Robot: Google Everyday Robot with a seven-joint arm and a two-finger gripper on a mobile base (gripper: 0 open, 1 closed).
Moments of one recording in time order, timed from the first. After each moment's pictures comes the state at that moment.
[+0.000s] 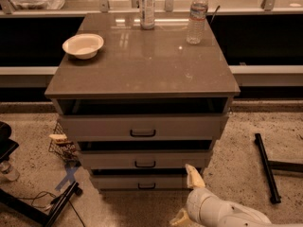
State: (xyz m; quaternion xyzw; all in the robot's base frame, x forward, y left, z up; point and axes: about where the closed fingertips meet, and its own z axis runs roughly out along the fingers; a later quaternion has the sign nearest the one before) arm 0.409 -0.094 0.528 -0.58 0.70 -0.02 0.42
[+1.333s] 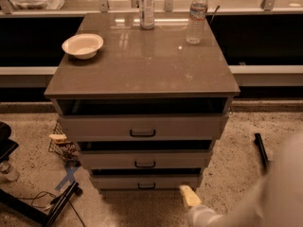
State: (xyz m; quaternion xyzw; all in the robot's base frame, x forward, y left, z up) arm 0.357 -0.128 0.446 -0.75 0.61 -0.10 0.25
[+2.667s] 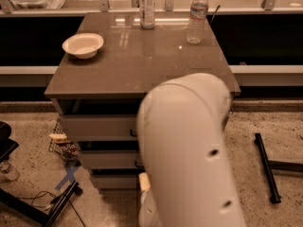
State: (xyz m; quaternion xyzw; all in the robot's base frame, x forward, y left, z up) arm 0.435 0.013 0.392 -0.78 0.56 -0.15 0.24
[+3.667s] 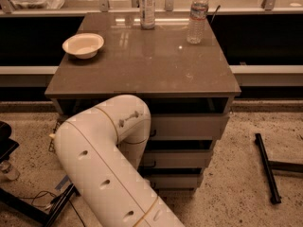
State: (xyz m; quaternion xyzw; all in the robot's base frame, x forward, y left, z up) arm 0.488 0.048 0.226 -0.83 0.54 -0.10 0.04
